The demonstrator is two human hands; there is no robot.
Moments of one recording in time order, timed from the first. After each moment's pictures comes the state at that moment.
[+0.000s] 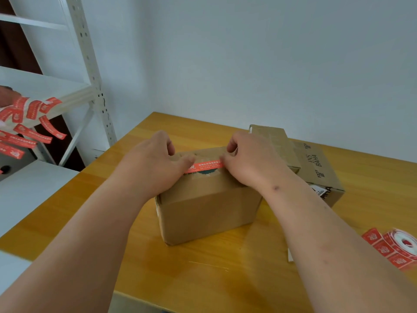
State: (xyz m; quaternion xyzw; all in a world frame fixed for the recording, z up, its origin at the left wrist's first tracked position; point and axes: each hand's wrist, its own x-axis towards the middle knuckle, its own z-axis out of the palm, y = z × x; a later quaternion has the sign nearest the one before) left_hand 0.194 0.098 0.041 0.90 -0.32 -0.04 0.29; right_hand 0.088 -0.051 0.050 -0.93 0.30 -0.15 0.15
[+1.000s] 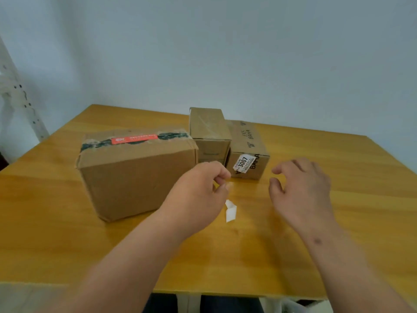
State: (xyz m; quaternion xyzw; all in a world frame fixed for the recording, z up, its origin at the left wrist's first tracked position) left_hand 0.045 0.034 -0.010 0.73 -0.54 -0.13 0.40; right_hand -0.115 -0.093 -0.020 -0.84 0.47 -0.28 -0.04
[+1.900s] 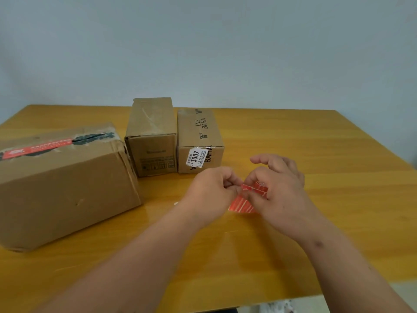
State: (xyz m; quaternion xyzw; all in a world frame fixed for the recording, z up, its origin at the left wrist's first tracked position) left_hand -0.031 -0.081 -0.043 0.68 -0.53 -0.31 0.41; right_hand -0.180 -0.134 -0.033 -0.88 0.38 -0.24 0.12
